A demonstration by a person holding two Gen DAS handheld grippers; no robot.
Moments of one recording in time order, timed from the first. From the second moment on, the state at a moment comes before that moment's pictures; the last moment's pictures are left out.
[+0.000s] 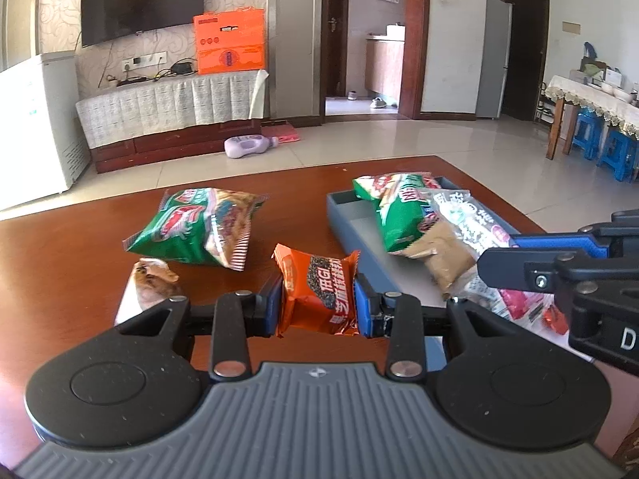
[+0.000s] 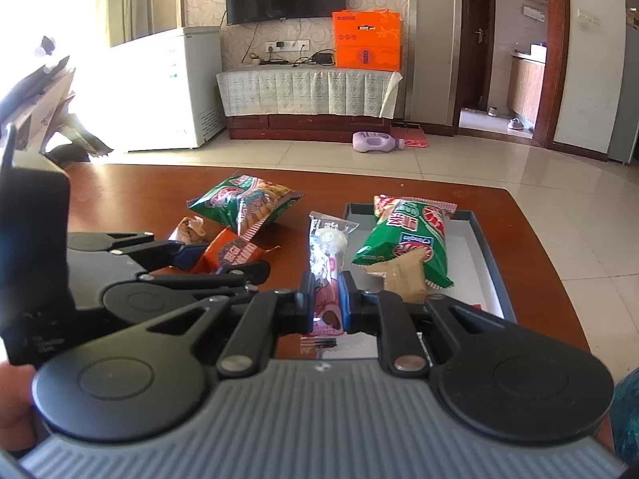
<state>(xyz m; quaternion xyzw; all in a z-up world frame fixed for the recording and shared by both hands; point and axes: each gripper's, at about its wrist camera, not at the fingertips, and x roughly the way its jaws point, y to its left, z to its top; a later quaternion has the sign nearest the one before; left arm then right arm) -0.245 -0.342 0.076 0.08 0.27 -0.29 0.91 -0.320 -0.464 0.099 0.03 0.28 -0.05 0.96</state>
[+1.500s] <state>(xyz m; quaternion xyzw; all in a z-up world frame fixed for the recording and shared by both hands) -0.240 -0.451 0.071 0.08 0.26 -0.36 0.89 -0.349 -0.528 0.098 0.05 0.26 -0.11 0.96</state>
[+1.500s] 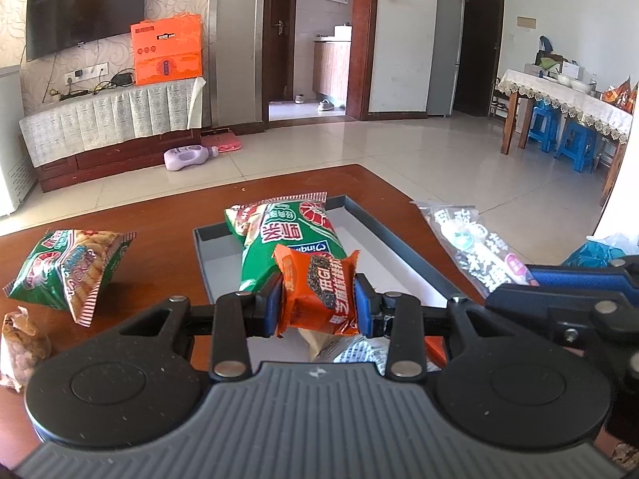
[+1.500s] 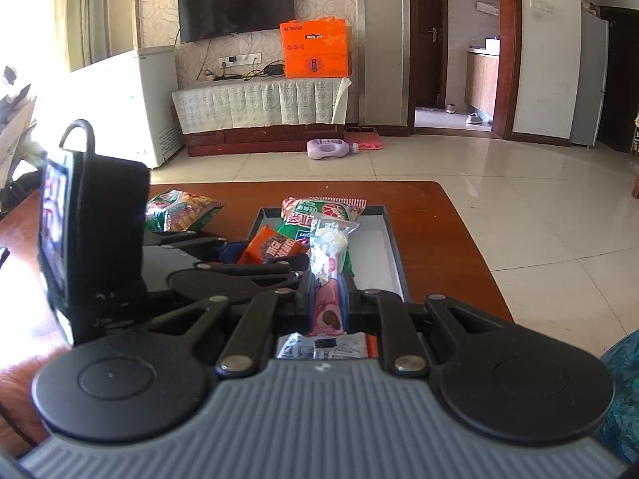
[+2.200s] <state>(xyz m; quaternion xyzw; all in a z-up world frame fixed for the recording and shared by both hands) -0.209 -0.497 0.059 0.10 0.28 -0.39 0.87 -0.352 -0.535 0.095 0.06 0.27 -0.12 0.95</state>
